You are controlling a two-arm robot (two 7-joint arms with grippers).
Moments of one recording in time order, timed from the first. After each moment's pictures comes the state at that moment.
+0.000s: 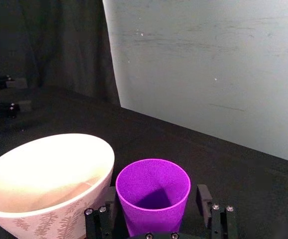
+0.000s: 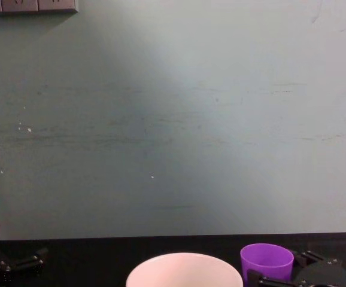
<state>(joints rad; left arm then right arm) -0.20 0.60 0.45 -1.41 -0.25 -0.12 0.03 0.32 0.32 -0.36 -1.12 0.34 -0.20 0.53</state>
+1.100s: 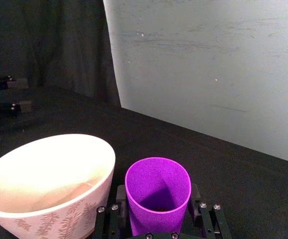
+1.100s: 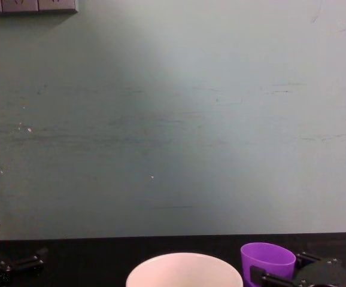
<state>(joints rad) -0.20 0.60 0.45 -1.41 -0.25 -0.12 0.03 0.32 0.33 -0.36 -1.12 0.34 -0.20 0.53</state>
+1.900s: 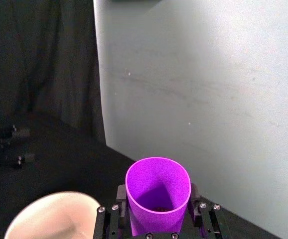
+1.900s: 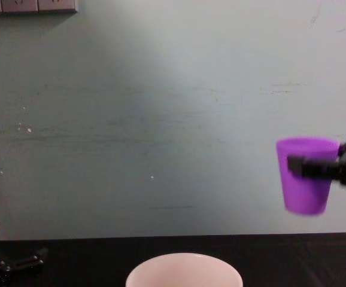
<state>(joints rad) -0.20 0.60 0.45 -1.41 -0.25 -0.12 0.03 0.19 0.51 -0.23 -1.68 0.37 0.13 0.40</state>
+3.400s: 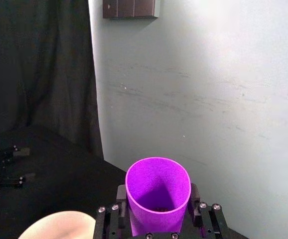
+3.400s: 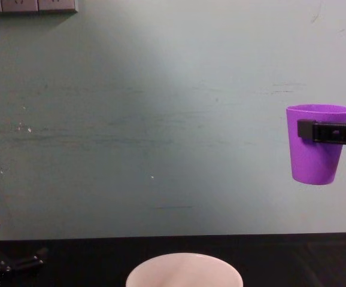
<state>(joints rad) -0.20 0.60 0.45 -1.41 -0.25 -0.12 0.03 0.18 0.54 -0.19 -1.78 0.43 0.19 0.38</state>
